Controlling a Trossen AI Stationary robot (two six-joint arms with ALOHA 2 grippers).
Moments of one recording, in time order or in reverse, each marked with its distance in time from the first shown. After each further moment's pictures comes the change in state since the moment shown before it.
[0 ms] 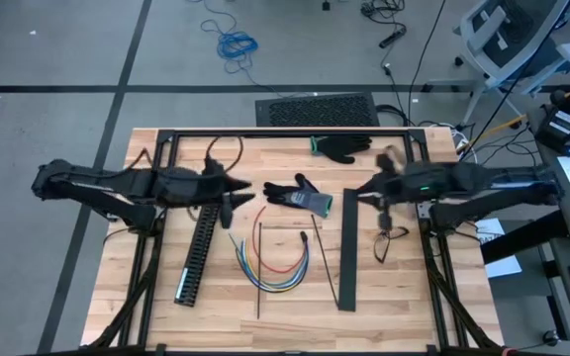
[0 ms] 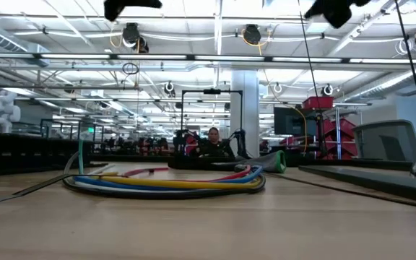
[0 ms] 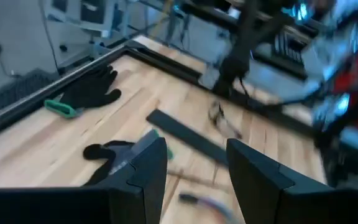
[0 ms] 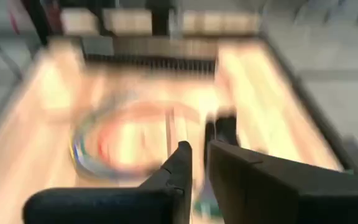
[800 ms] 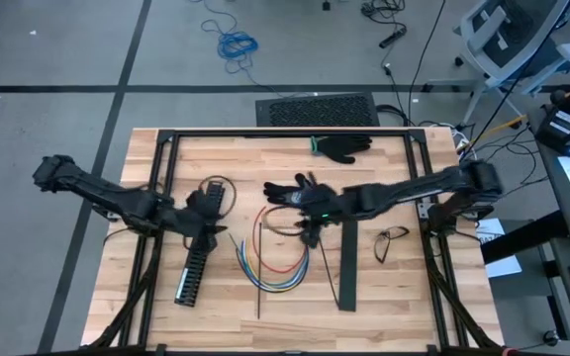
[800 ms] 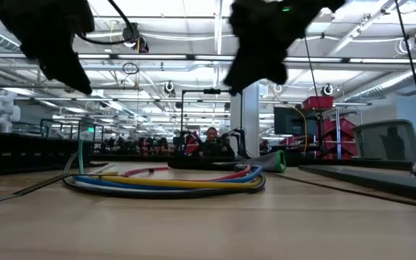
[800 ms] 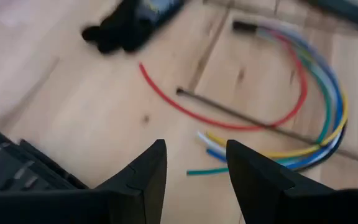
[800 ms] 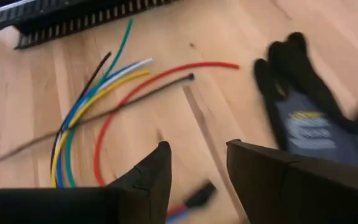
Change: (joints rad) left arm -0.187 -0.155 -0.370 -0.232 -0.053 -0.234; right arm 0.014 0.761 0.231 0.255 -0.009 0.440
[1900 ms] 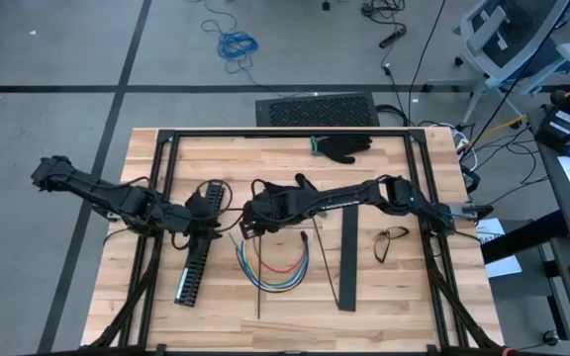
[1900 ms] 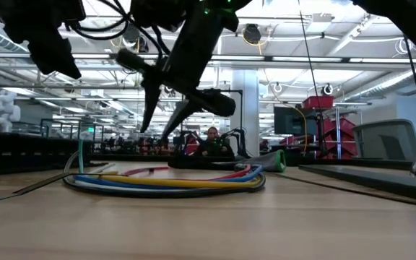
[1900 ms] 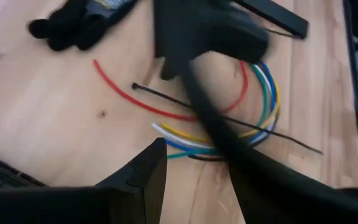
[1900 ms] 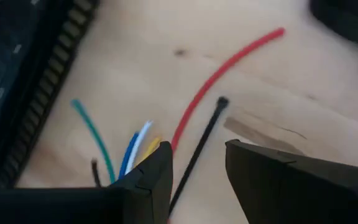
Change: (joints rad) left arm -0.003 -0.097 -0.001 0.002 0.173 0.039; right arm -0.030 0.657 0.799 -0.422 -0.039 0.767
